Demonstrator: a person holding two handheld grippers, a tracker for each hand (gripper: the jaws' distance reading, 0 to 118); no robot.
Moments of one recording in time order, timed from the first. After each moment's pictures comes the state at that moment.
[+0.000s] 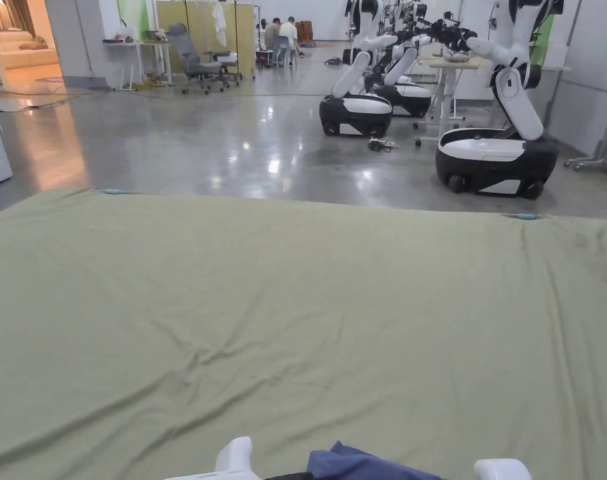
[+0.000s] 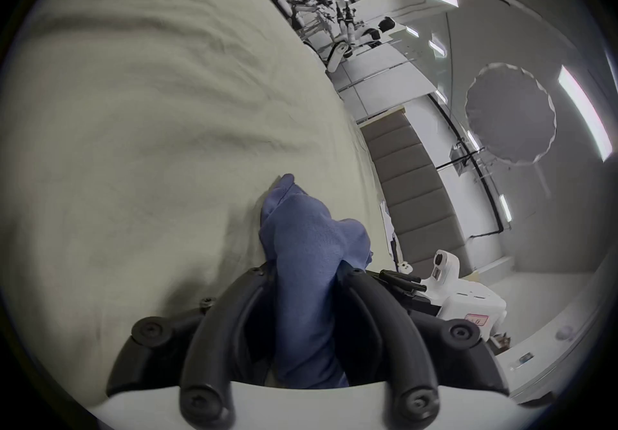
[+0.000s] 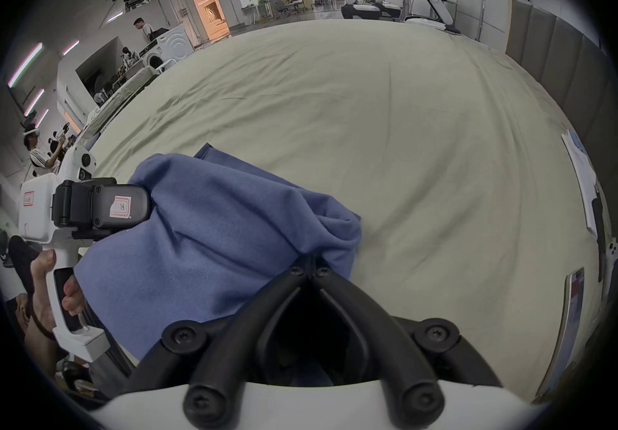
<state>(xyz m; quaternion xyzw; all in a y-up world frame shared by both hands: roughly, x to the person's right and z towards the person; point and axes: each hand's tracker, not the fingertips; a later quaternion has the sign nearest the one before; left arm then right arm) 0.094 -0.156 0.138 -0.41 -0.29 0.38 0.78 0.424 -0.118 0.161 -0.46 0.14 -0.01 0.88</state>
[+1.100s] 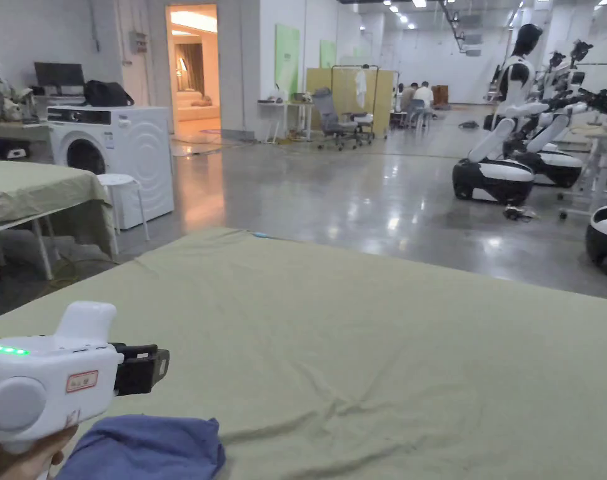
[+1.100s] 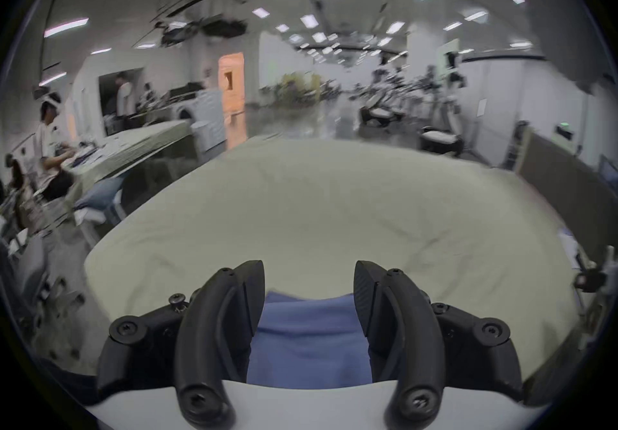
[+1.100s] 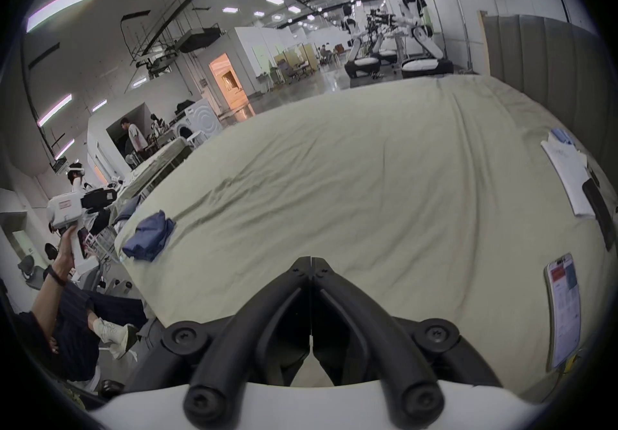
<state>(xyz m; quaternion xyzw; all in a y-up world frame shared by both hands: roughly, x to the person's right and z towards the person) -0.145 0.046 0.209 -0.22 0.04 0.04 0.97 0.469 -0.040 0.218 -0.31 0.17 -0.12 0.93</state>
